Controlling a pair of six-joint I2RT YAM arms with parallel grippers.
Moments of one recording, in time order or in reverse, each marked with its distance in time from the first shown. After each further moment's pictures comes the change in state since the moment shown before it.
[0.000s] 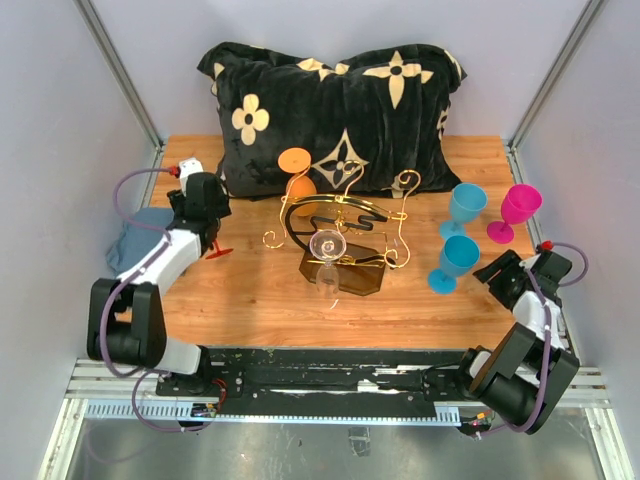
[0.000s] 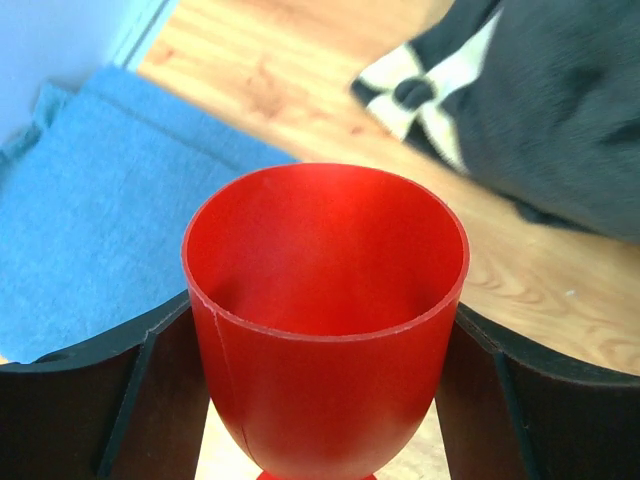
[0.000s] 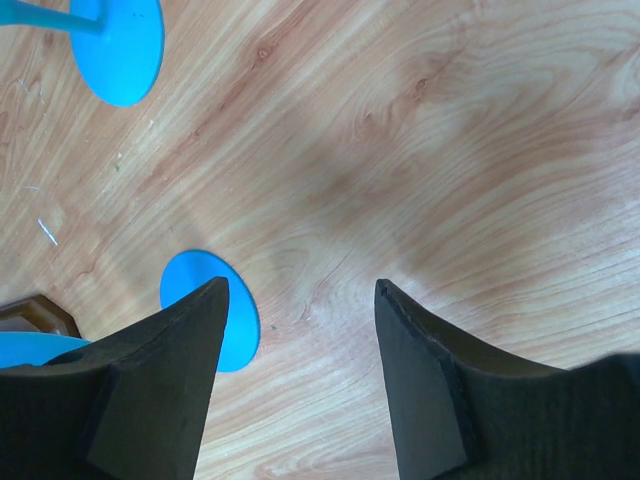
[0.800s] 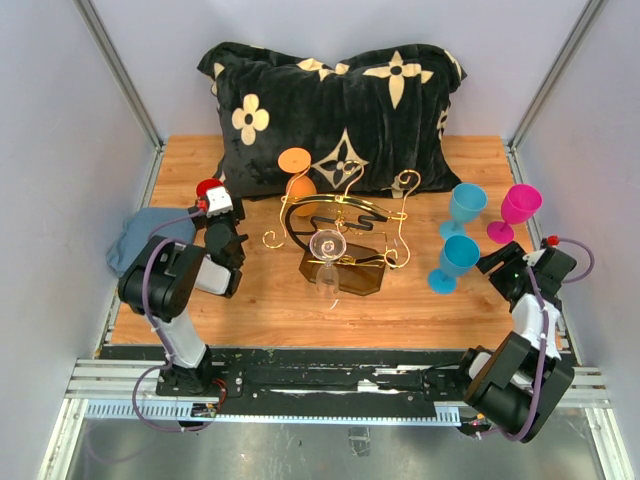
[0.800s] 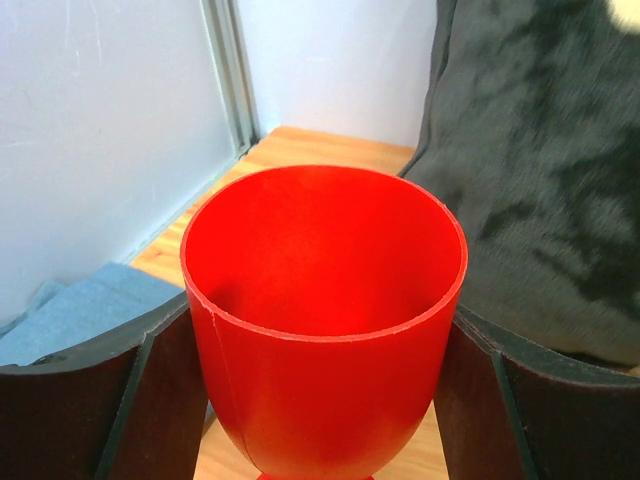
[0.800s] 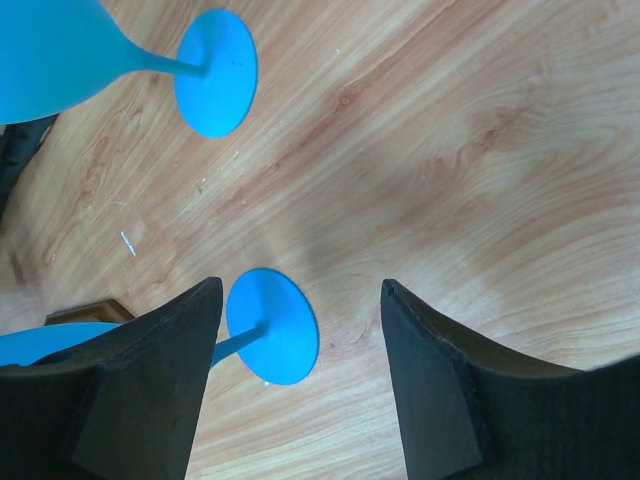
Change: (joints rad) left arm -0.178 0.254 -0.466 1.563 -0.170 0.444; right arm 0.000 -0.063 -0.005 0.069 -0.076 0.082
